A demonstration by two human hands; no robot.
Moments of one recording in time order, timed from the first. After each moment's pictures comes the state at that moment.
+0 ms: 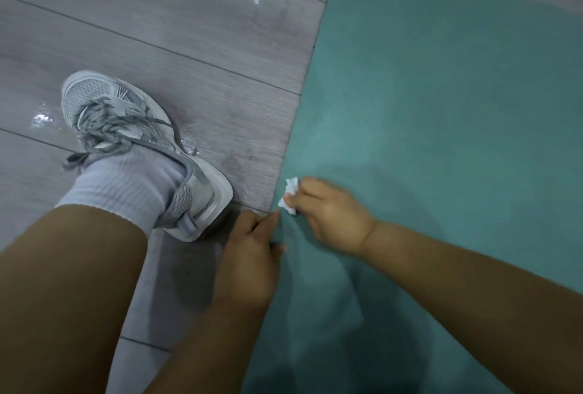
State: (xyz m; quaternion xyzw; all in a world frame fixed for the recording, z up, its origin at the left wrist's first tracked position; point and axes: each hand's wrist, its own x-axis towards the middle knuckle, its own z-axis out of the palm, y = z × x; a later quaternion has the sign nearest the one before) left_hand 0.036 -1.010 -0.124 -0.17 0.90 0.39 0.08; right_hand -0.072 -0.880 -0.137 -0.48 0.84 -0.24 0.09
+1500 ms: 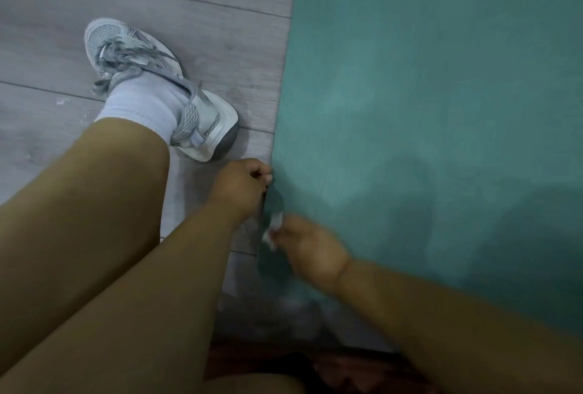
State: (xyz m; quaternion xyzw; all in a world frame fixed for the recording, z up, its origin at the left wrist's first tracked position) left_hand 0.056 -1.037 -0.115 -0.28 0.81 0.46 0.23; right_hand 0.105 -0.877 -0.135 -0.32 0.89 -0.27 0.20
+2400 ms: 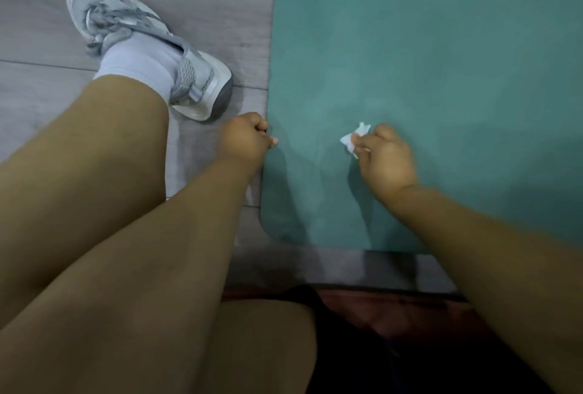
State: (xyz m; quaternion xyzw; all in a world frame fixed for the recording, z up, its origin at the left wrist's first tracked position) left_hand 0.061 -1.029 -0.122 -0.25 0.85 0.43 0.20; right_hand 0.076 -0.802 -0.116 -0.09 0.98 -0.14 0.11
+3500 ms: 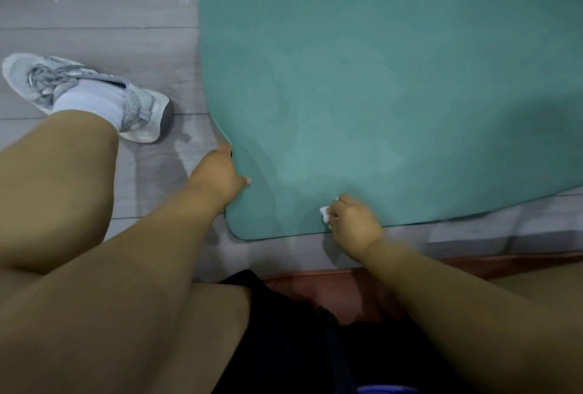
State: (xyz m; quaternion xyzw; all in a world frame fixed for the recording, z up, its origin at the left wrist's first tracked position) left_hand 0.109 -0.969 -0.058 -0.10 0.92 0.25 0.29; right_hand 0.203 -0.735 -0.103 0.00 0.94 -0.24 0.24
